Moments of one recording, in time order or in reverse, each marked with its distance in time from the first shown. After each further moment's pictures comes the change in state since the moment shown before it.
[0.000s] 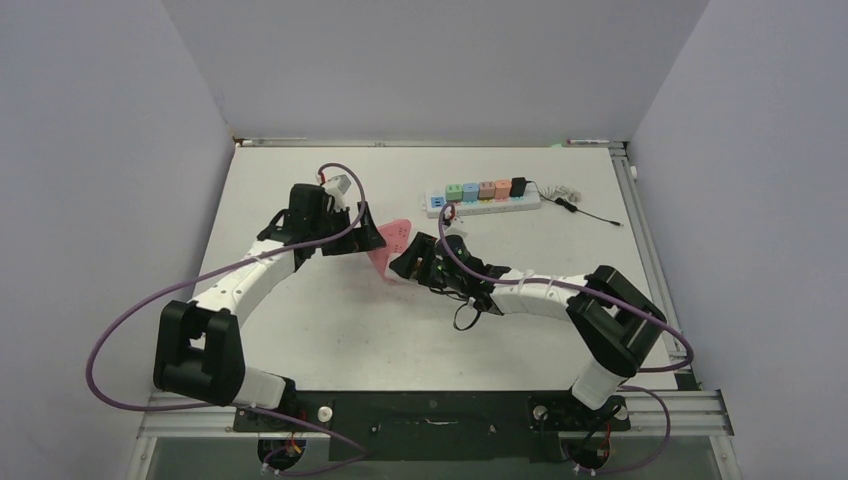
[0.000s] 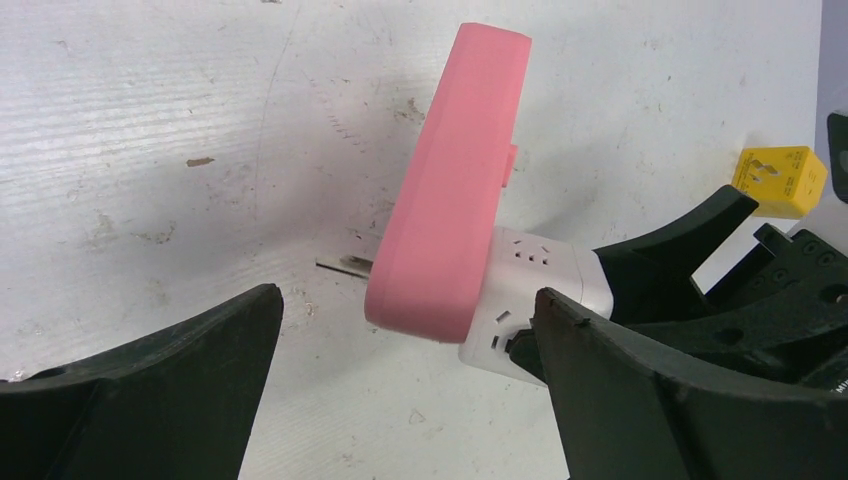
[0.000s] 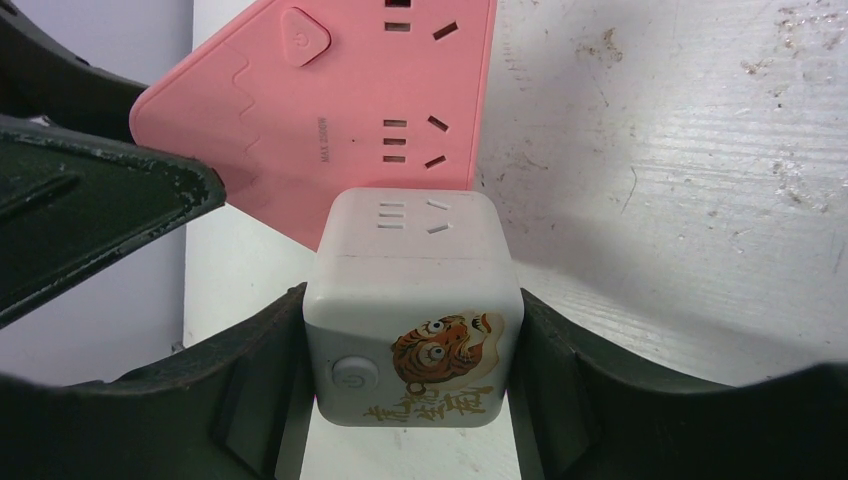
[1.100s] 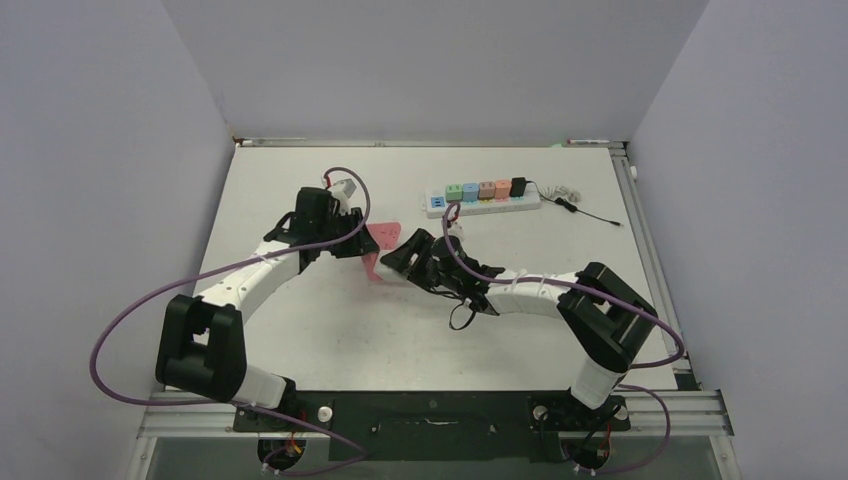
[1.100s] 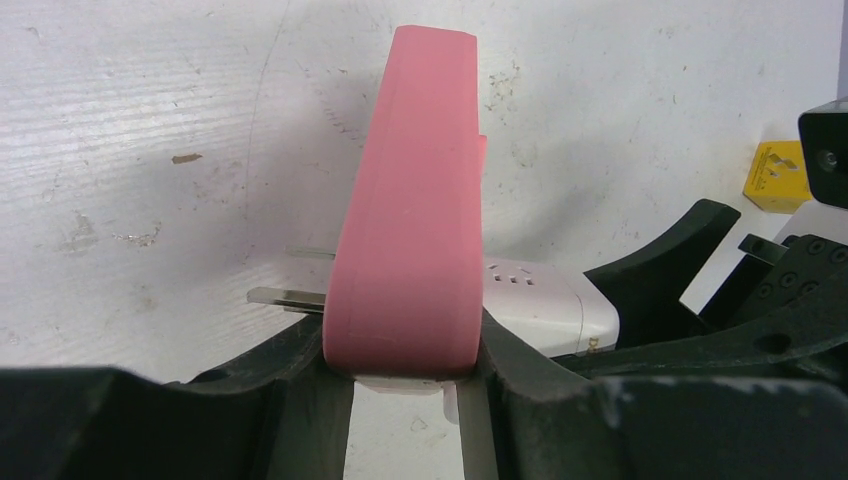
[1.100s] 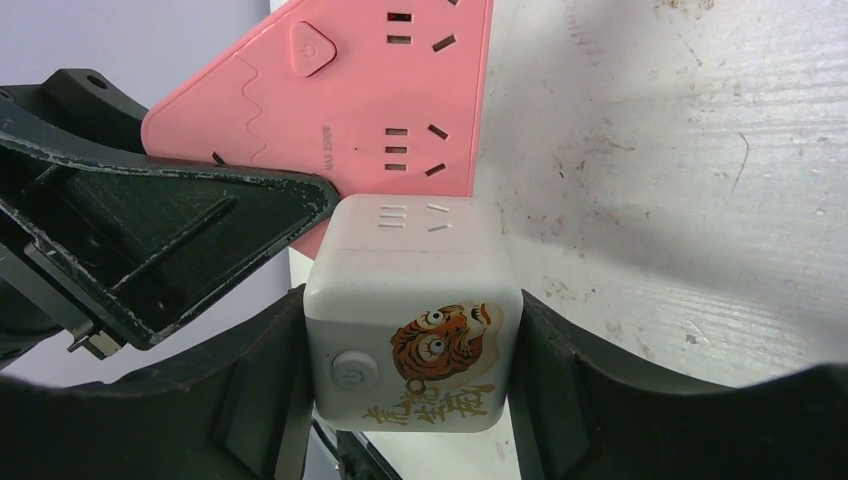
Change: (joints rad) left arm -0.030 0.014 -0.026 0.045 -0.022 -0.015; right arm 0.009 0.047 0.002 0.110 -0.037 0.250
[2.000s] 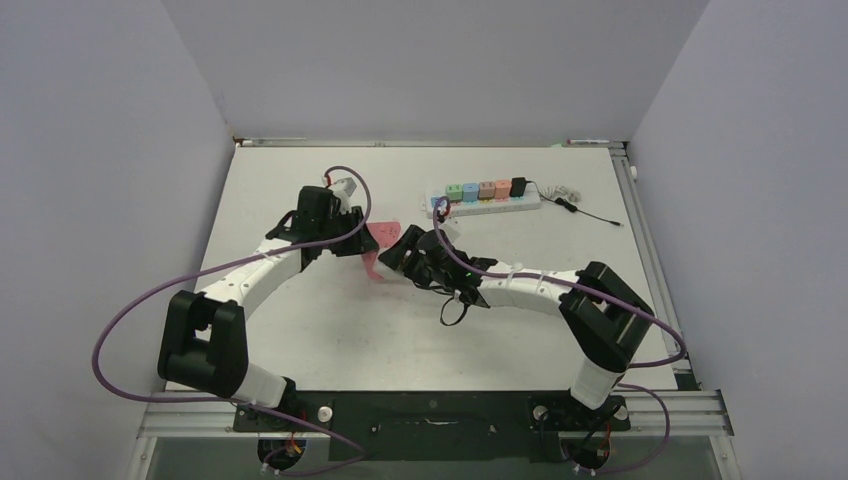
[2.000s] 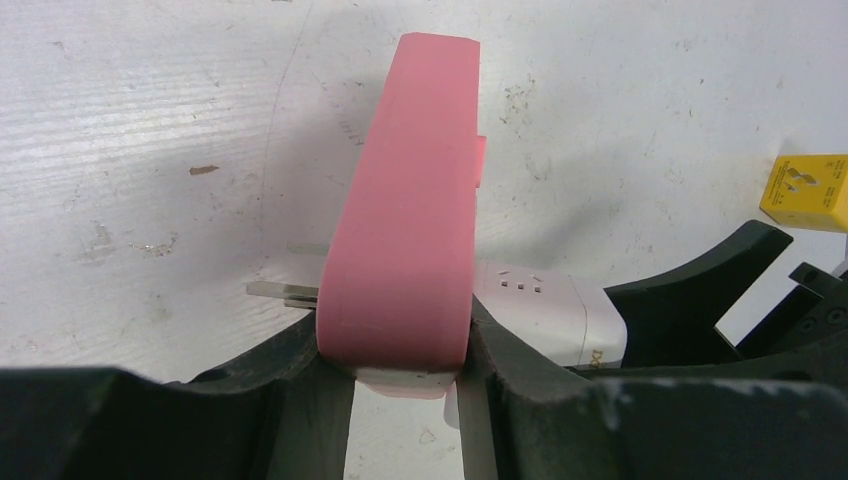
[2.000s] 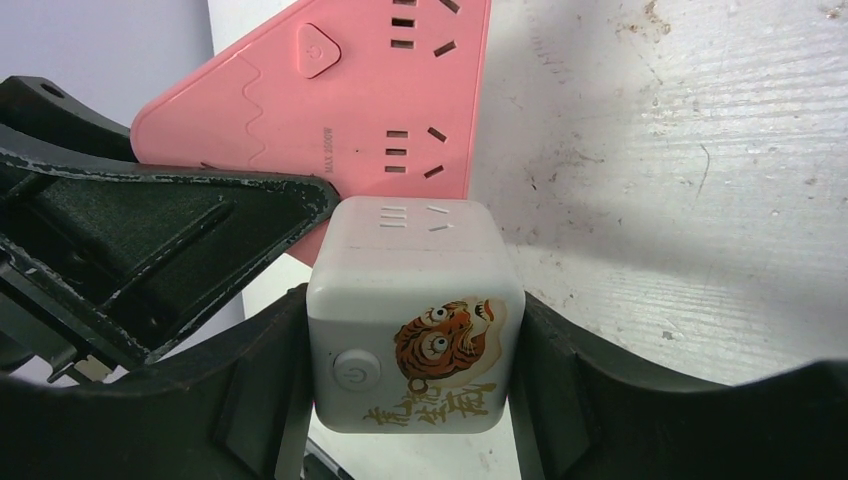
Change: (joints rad) left arm -0.007 0.023 0.011 -0.002 -0.036 0.007; right arm 0.045 0.016 0.158 -0.275 0.135 -0.037
